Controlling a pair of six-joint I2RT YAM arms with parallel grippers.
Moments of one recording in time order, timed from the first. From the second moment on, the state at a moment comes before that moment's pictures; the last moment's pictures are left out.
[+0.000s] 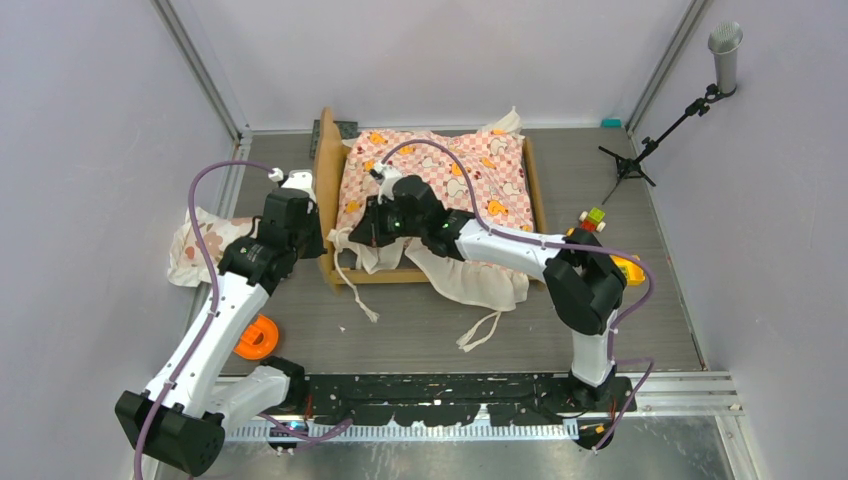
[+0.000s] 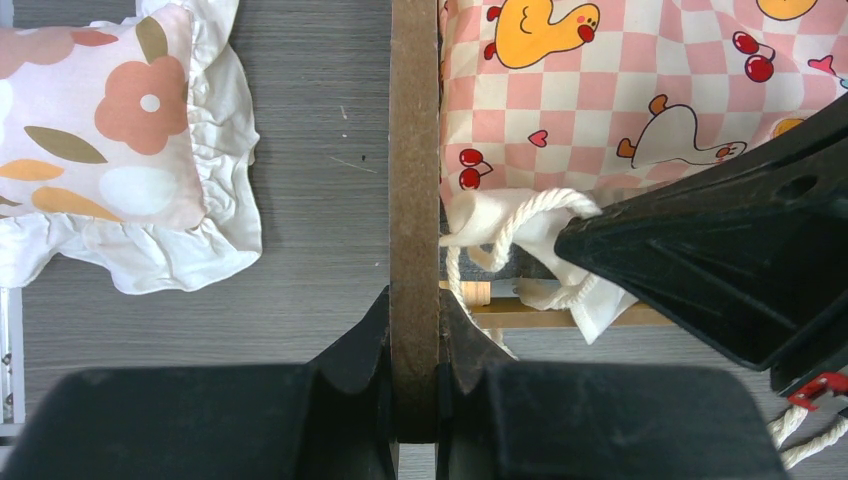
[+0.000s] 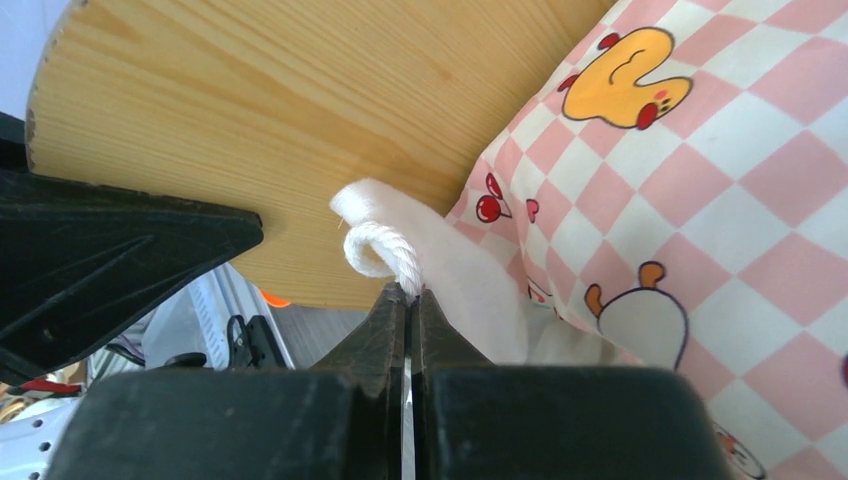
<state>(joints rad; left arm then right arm) -0.34 1.00 1.03 -0.74 -0.22 -0.28 0.88 1.90 1.41 0.12 -0.30 0.60</state>
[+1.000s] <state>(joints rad) -0.33 1.00 1.03 -0.74 -0.22 -0.27 1.00 1.91 1.42 0.04 0.05 0.38</state>
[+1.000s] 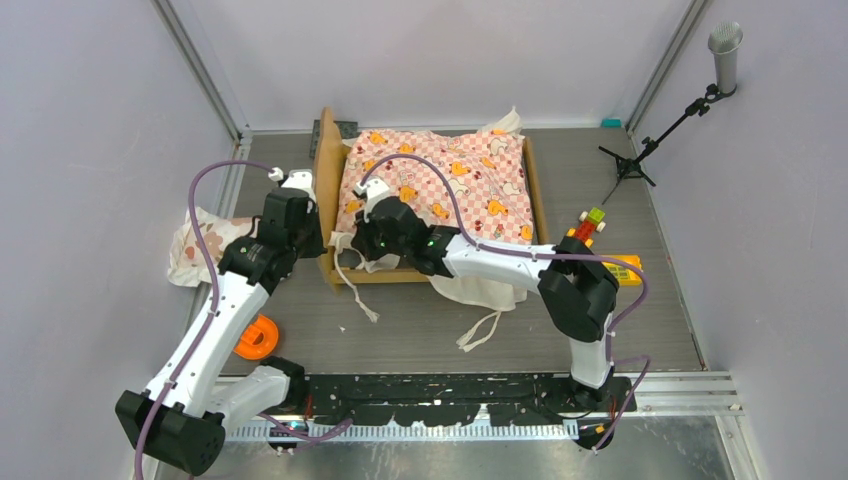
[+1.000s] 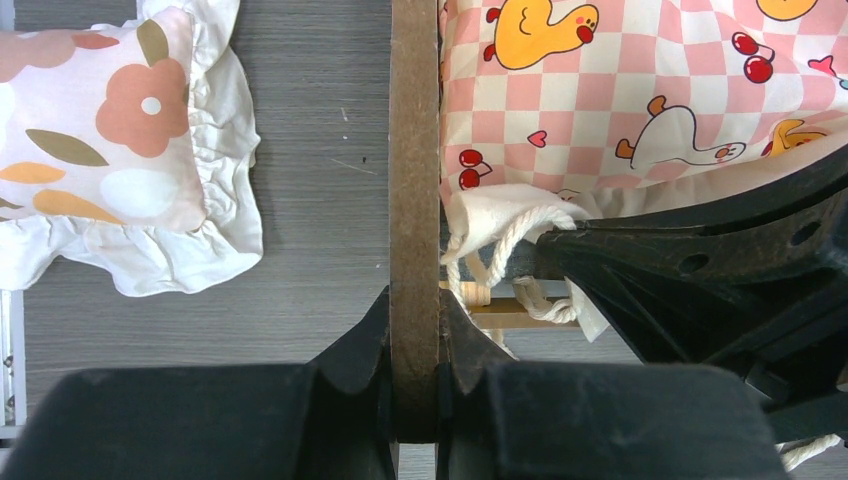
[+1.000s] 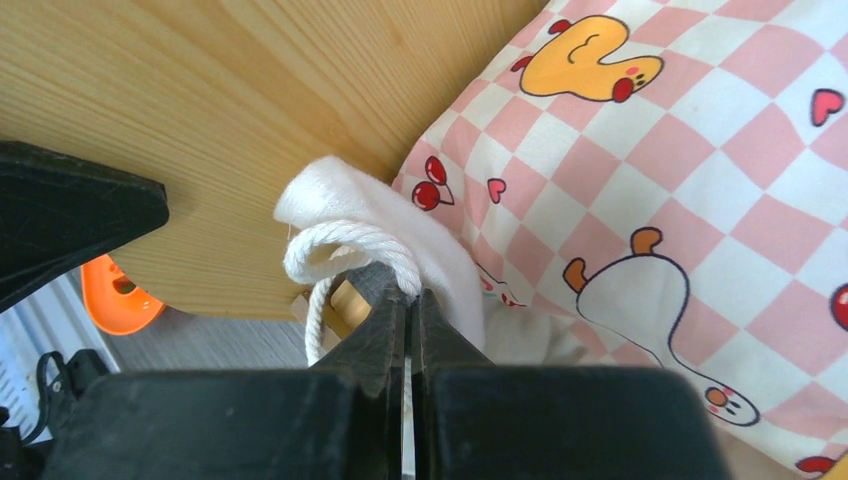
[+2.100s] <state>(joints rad) -0.33 1.00 1.03 -0.74 -0.22 -0.27 1.10 1.94 1.40 0.13 0.28 0.29</state>
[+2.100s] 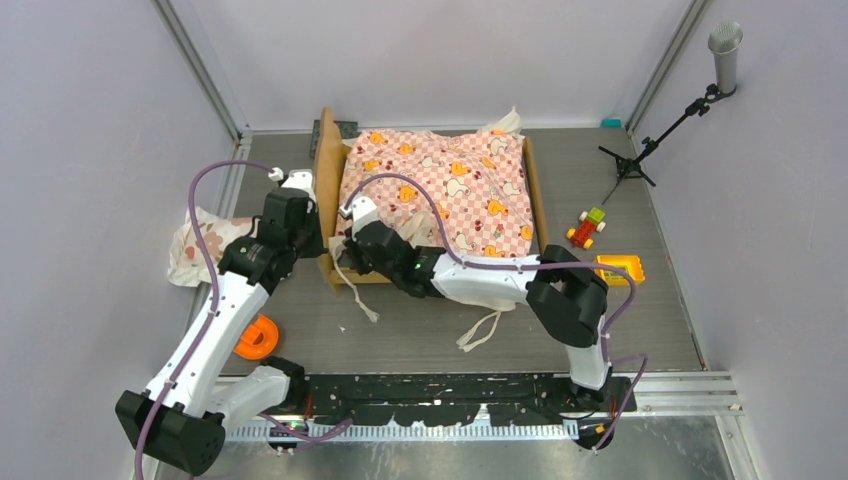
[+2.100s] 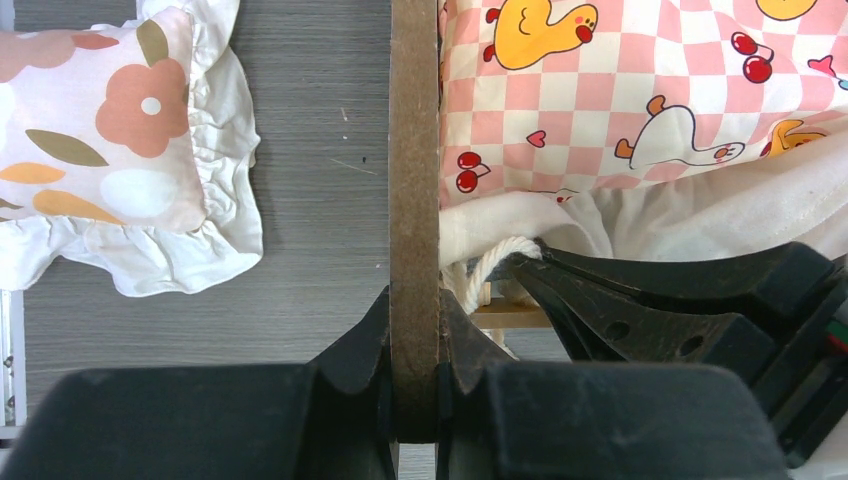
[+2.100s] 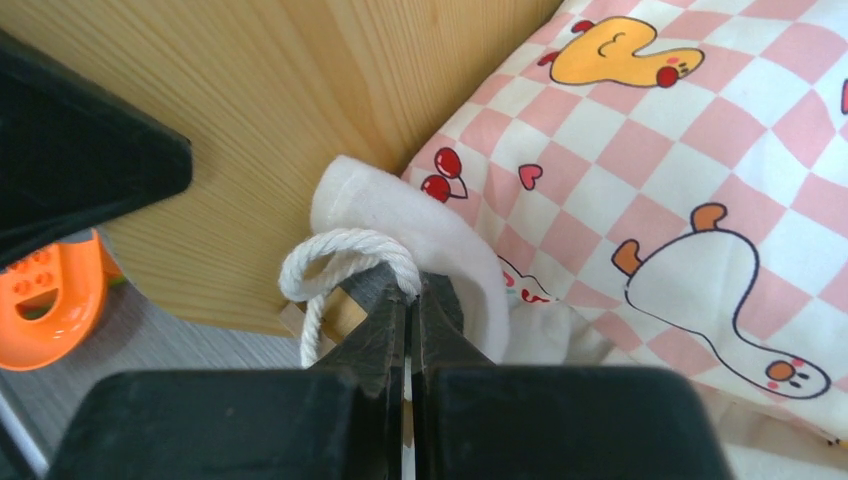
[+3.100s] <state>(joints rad) -0.33 1.00 1.03 -0.74 -0.22 -0.27 1.14 1.65 1.17 0.20 0.23 0.25</state>
